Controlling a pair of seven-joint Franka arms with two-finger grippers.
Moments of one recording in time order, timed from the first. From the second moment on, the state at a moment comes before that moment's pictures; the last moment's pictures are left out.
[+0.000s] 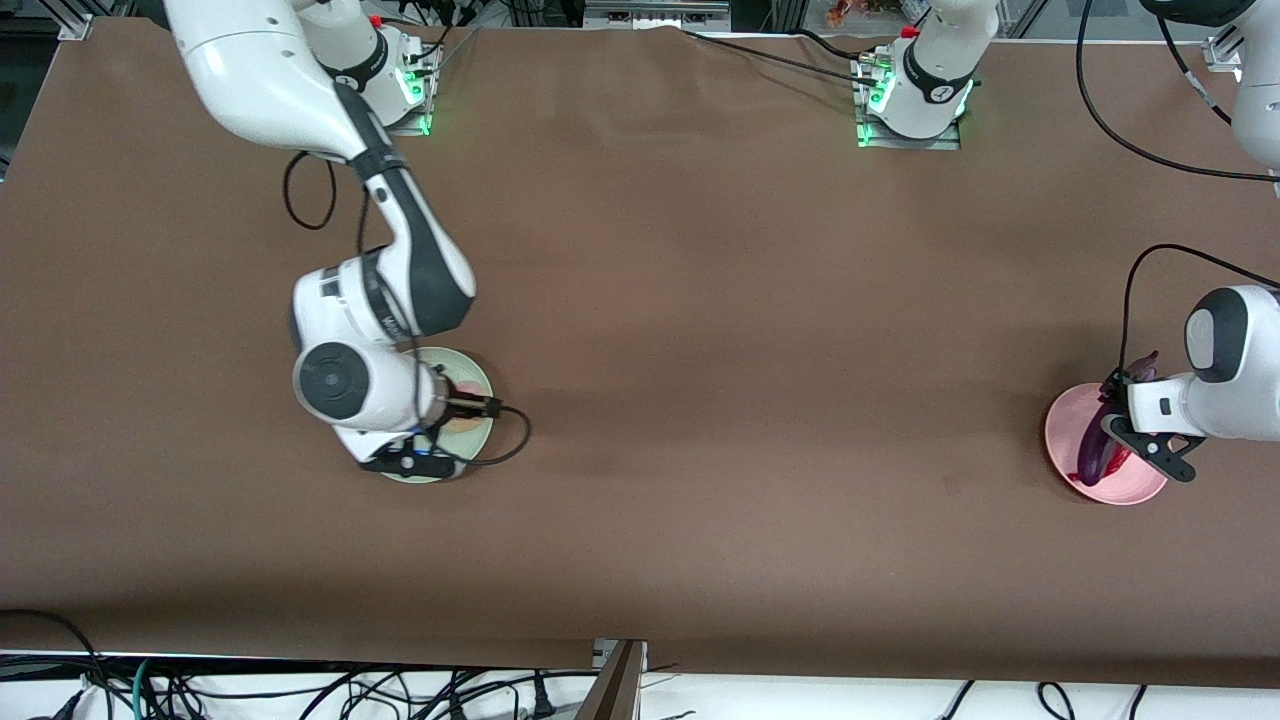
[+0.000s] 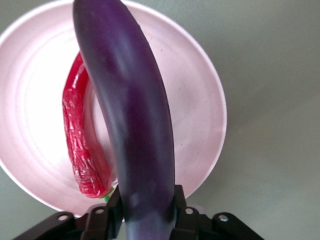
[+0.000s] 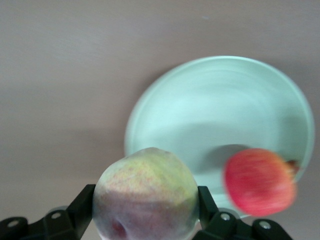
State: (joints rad) left arm 0.59 0.74 -0.35 -1.54 0.47 2.00 0.74; right arm 0.32 0.71 -0.01 -1.37 0.10 1.91 0.33
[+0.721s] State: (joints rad) left arm 0.57 0.52 -0.60 -1.47 0.46 1.61 0.57; right arm 0.30 0.55 -0.02 -1.46 0.10 1.96 0.33
